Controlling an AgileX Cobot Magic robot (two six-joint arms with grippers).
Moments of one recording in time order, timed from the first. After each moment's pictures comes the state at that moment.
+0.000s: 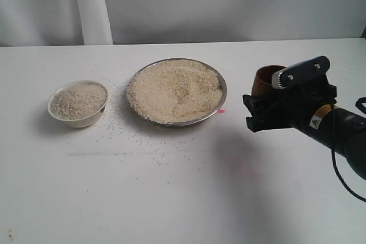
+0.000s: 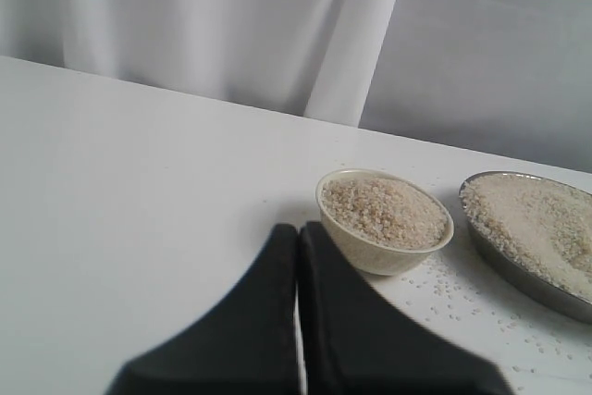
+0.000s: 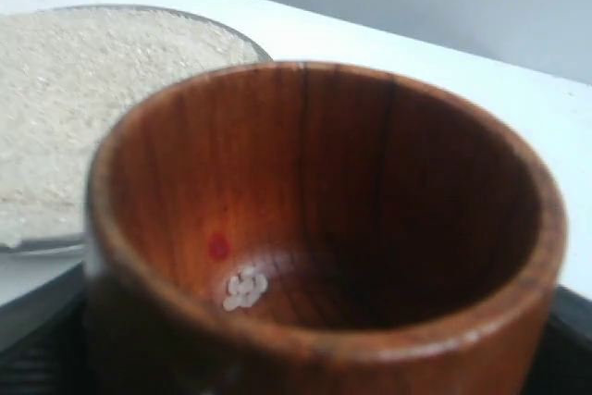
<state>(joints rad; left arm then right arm) 0.03 0.00 0.00 0.07 0.26 -0.27 0.26 1.79 -0.56 -0.16 -0.74 -0.03</state>
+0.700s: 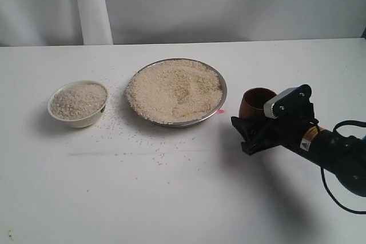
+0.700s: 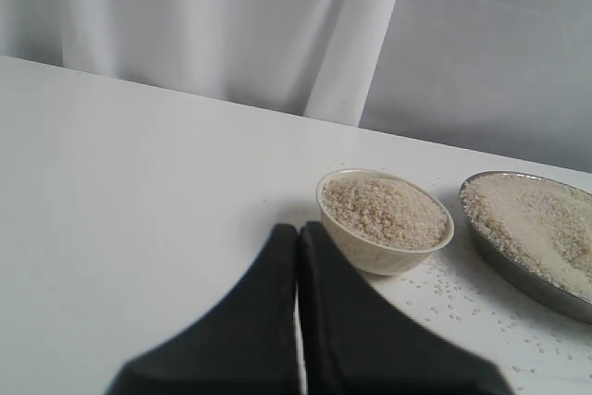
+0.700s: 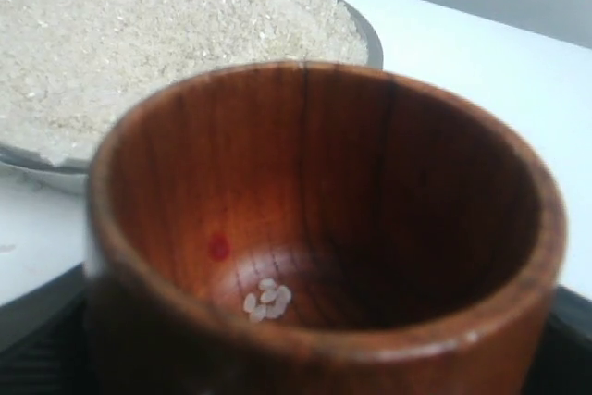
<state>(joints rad) 0.03 0.00 0.00 0.07 0.26 -0.27 0.18 2.09 -0.60 -0.43 -1.07 -0.02</state>
